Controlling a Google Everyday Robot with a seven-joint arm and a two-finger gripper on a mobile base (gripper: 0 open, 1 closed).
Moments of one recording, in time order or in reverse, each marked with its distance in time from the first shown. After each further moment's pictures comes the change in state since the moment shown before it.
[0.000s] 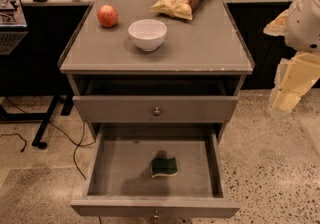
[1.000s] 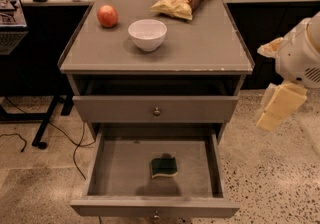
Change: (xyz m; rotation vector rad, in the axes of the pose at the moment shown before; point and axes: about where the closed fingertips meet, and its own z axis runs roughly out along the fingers) arm 0.002 0.013 0.044 0.025 -0.116 0.060
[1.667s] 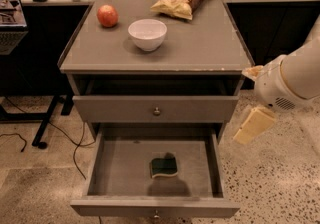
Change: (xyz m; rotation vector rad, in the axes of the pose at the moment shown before) arm 0.008 0.006 0.069 0.006 -0.099 0.069
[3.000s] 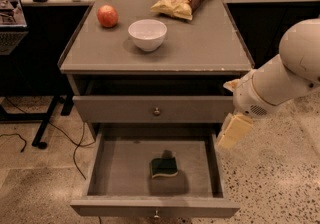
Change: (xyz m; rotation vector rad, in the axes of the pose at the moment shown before) arm 0.001 0.004 0.067 -0.102 0.012 -0.026
